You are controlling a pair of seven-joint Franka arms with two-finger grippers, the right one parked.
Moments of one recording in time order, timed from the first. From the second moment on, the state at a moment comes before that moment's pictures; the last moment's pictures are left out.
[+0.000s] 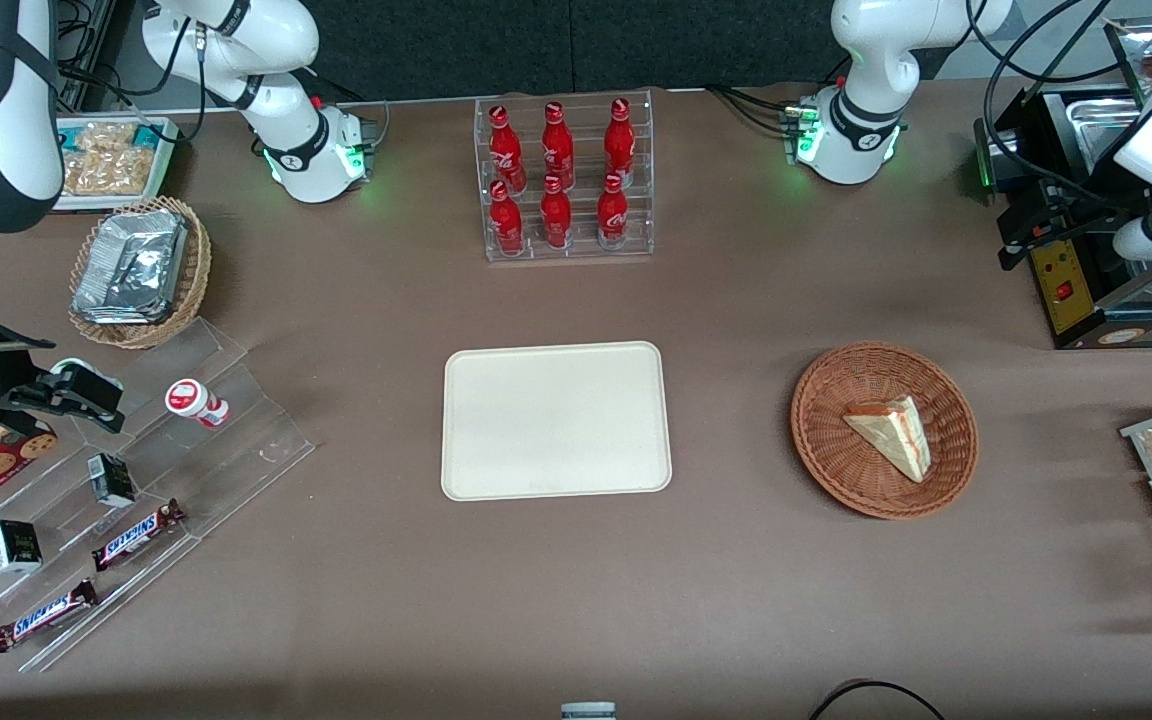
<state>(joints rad) 0.05 -0.08 -0.15 -1.57 0.00 1.56 -0.07</state>
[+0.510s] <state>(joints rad) 0.06 -0.07 -0.15 -1.72 0.00 1.65 -0.25</state>
